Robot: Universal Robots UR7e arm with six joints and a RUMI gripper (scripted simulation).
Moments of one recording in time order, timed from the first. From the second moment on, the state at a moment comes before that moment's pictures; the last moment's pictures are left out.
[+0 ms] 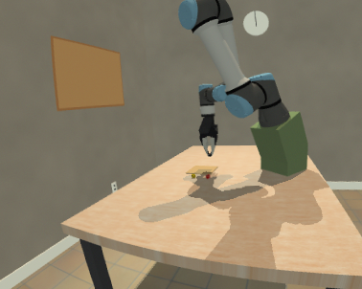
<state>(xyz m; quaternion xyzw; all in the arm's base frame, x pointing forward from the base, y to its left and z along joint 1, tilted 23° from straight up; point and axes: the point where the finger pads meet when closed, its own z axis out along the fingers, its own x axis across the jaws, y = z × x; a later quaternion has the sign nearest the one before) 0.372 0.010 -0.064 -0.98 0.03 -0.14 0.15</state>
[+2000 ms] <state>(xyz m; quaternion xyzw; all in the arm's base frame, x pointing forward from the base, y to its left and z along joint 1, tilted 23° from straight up) 0.391 0.030 -0.128 -0.98 0.03 -0.14 0.15</state>
